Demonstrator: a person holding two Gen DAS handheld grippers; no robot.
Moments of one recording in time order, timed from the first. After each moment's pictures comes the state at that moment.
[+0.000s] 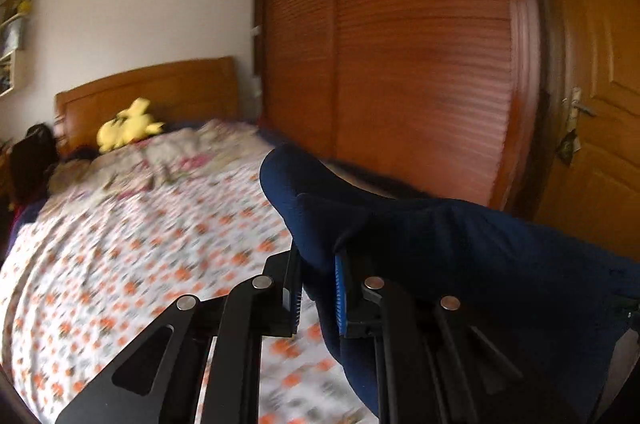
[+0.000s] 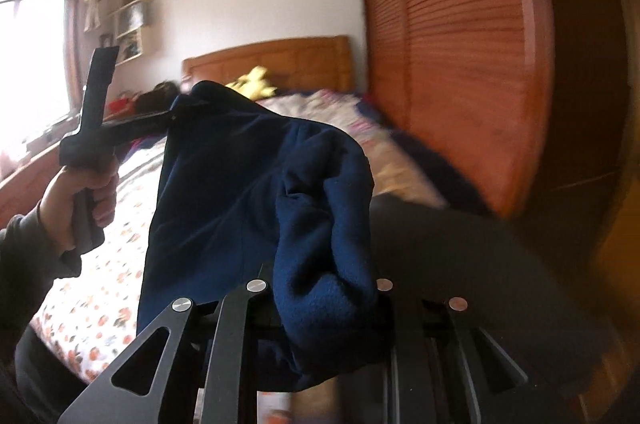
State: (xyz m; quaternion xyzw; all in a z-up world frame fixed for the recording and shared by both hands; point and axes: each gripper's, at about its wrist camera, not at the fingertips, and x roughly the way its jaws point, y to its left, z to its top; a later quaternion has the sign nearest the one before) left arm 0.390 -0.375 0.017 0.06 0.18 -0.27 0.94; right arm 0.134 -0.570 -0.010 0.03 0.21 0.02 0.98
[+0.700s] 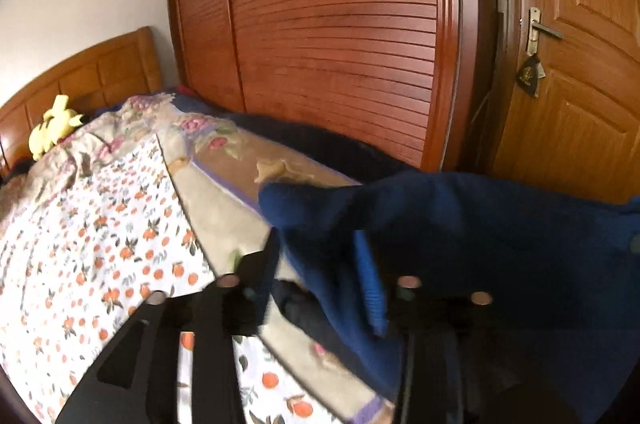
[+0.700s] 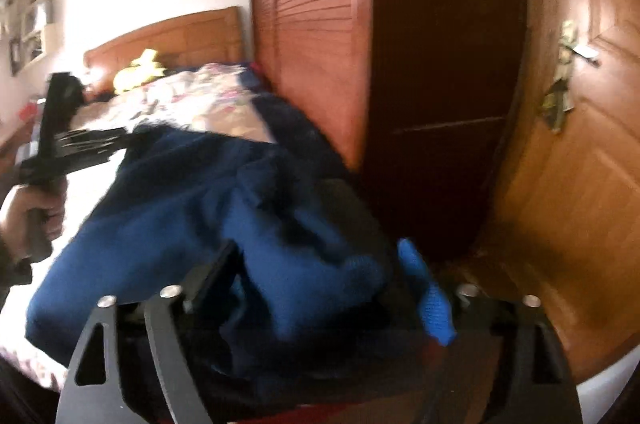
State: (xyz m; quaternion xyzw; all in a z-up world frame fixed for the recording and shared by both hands) left arm 0.403 -0.568 -0.060 0.13 0.26 -0.35 0.89; right arm 0.110 -0.714 -0.042 0.05 0.28 -0.15 0.95
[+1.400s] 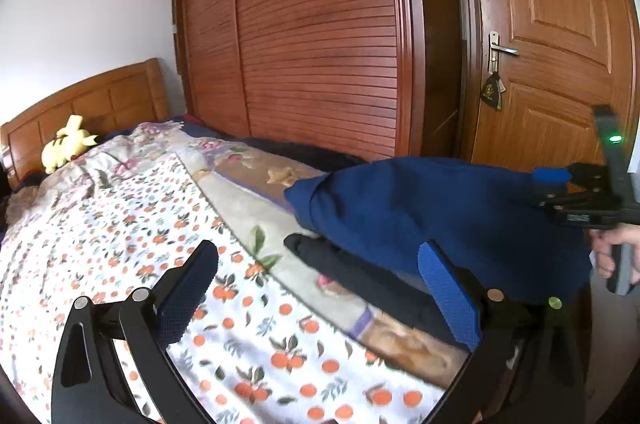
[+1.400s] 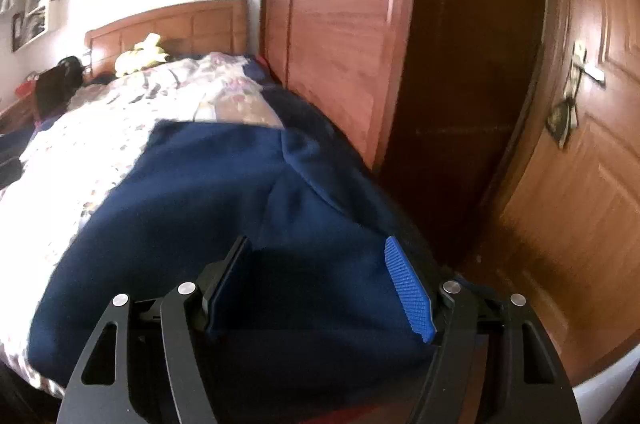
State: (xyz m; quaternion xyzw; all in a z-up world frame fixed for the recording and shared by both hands) left arm 0.272 -0.423 -0.035 0.12 0.20 -0.36 0.90; right arm 0.138 -0.676 -0.063 0.03 0.29 -0.15 0.95
